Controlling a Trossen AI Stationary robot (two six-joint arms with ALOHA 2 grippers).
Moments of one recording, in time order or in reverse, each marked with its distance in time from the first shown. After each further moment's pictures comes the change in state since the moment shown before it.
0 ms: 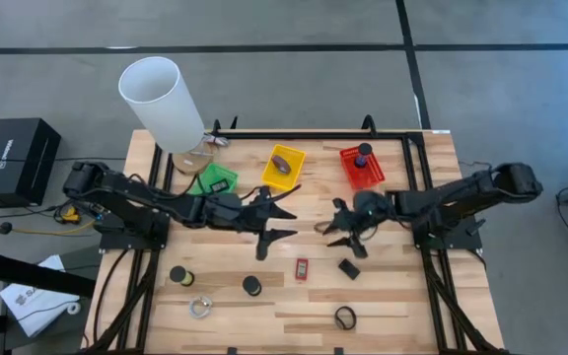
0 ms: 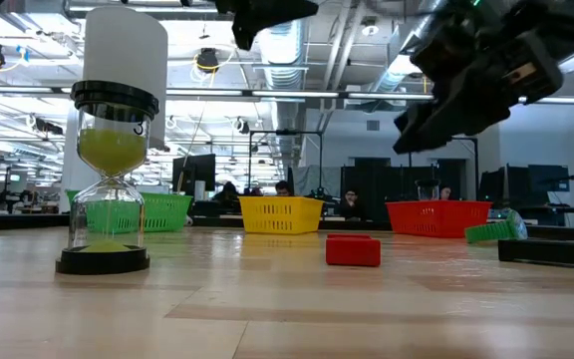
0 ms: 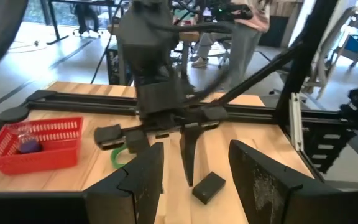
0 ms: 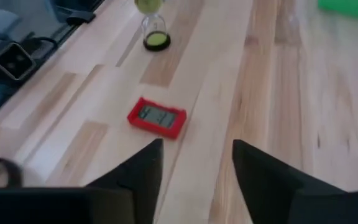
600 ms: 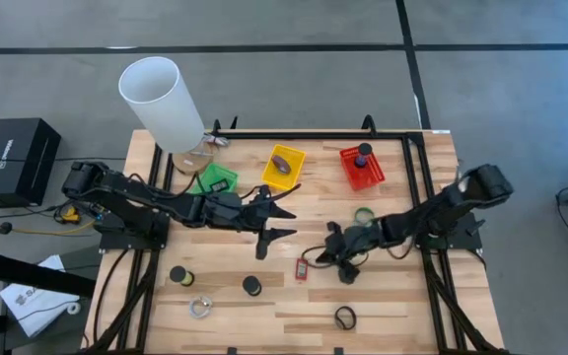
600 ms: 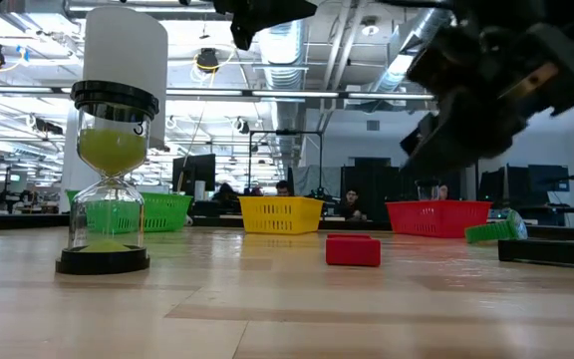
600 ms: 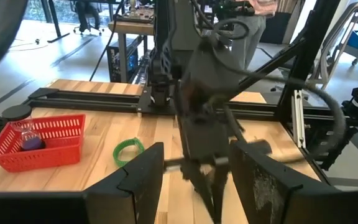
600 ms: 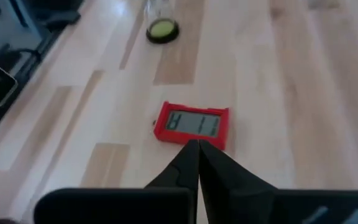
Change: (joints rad) left arm 0.000 -0.005 0.000 -0.016 0.000 0.003; right arm 0.250 0.291 0.043 0.232 0.267 0.325
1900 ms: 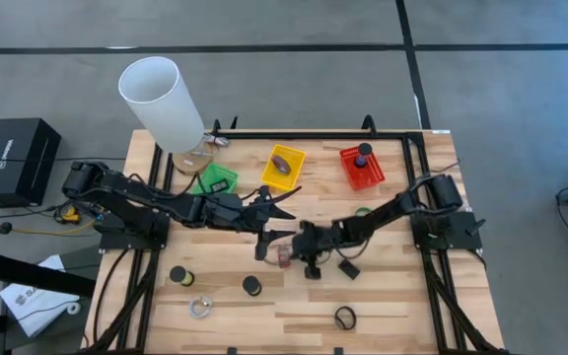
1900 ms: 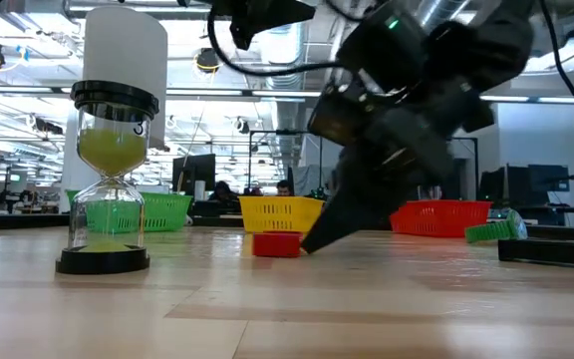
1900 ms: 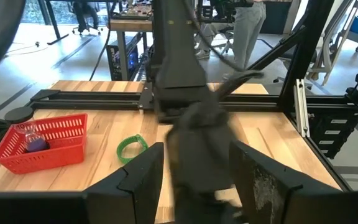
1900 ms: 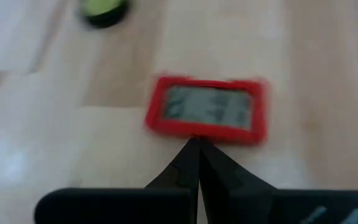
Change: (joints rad) left arm -0.003 0.000 -0.001 -0.019 0.000 0.045; right arm -0.111 0.383 0.353 -0.129 -0.036 -0.082
